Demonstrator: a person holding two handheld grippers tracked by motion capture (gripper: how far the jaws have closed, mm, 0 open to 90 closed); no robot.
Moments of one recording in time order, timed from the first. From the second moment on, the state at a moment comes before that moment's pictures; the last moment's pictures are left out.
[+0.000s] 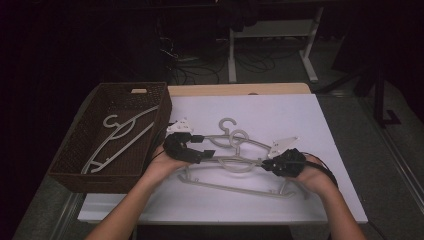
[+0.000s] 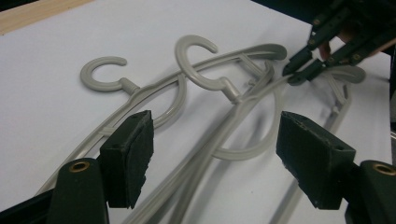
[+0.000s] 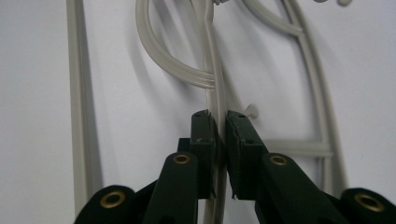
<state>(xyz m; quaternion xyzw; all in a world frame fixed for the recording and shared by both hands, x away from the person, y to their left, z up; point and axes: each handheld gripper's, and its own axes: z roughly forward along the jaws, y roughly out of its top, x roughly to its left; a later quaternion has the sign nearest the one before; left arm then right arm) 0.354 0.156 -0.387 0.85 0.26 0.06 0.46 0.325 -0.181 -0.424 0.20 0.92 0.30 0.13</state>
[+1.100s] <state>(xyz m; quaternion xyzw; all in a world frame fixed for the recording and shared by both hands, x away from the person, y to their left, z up) 0.362 0.151 -0.411 0.86 0.27 0.07 0.43 0.291 -0.161 -0.436 0.24 0.90 0.36 0.05</state>
